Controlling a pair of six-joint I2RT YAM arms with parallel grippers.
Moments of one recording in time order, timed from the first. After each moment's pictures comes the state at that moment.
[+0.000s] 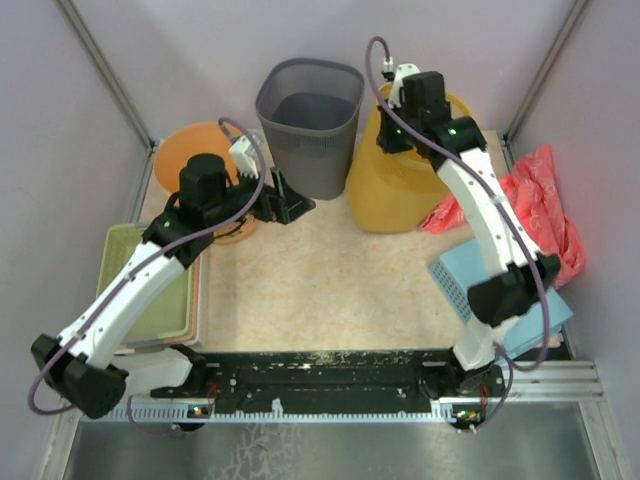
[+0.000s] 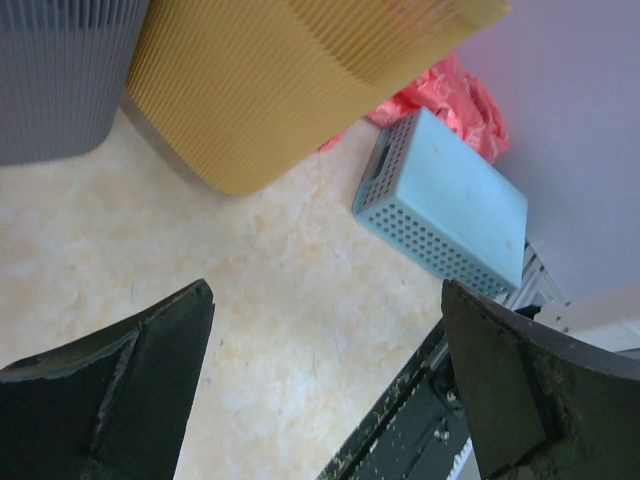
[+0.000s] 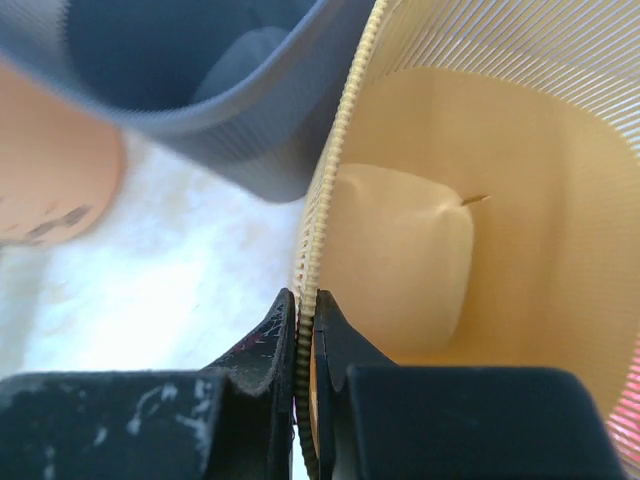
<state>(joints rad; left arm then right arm) -0.54 1.25 1.28 -0.28 0.37 -0.45 0.40 1.82 2.12 -0.87 0.04 0.06</state>
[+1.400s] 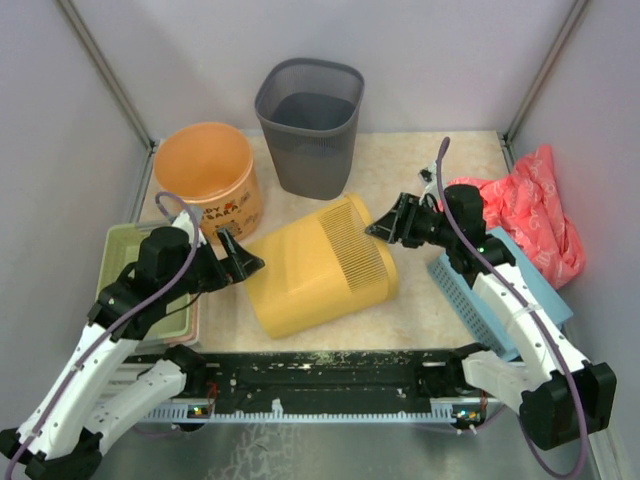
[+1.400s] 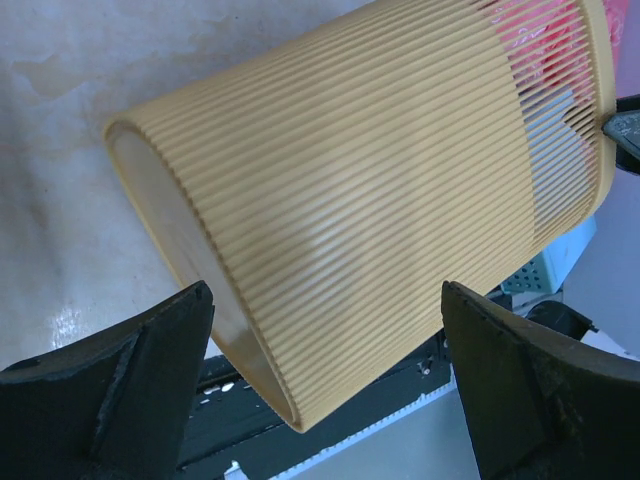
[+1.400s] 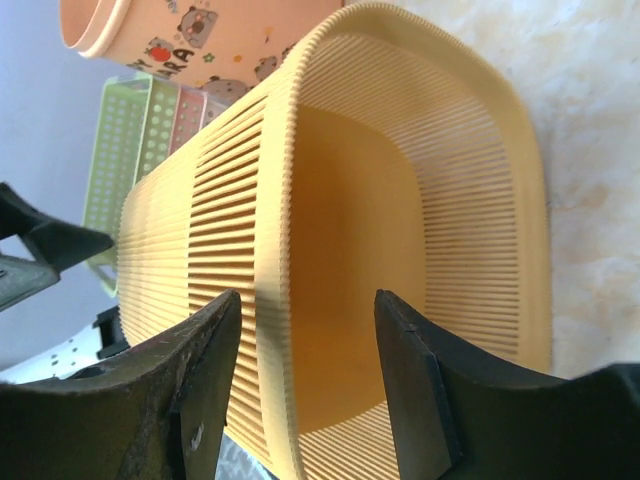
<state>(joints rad) -0.55 0.72 0.96 -0.80 0.05 -0.75 0.29 1.01 0.86 -0.29 -0.55 0.62</state>
